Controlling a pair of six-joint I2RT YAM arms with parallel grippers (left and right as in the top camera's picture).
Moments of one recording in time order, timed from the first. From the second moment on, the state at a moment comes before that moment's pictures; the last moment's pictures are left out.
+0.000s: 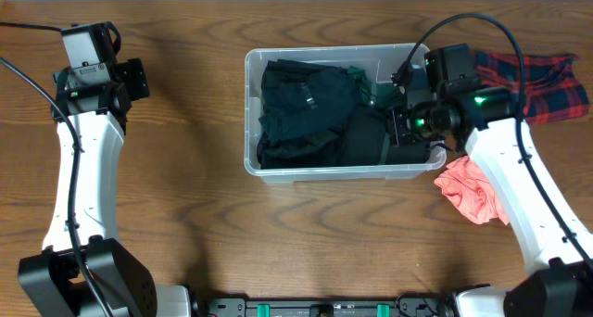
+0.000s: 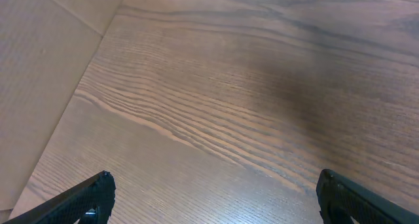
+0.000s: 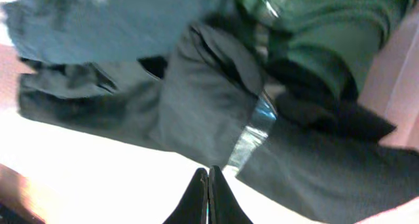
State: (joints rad) left arm 0.21 1.58 1.33 -0.56 -0.32 0.06; right arm 0.22 1.55 1.30 -0.96 -0.28 0.10
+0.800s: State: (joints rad) left arm 0.21 1.58 1.33 -0.56 -0.32 0.06; right arm 0.25 1.83 1.30 -0.75 -0.09 0.12
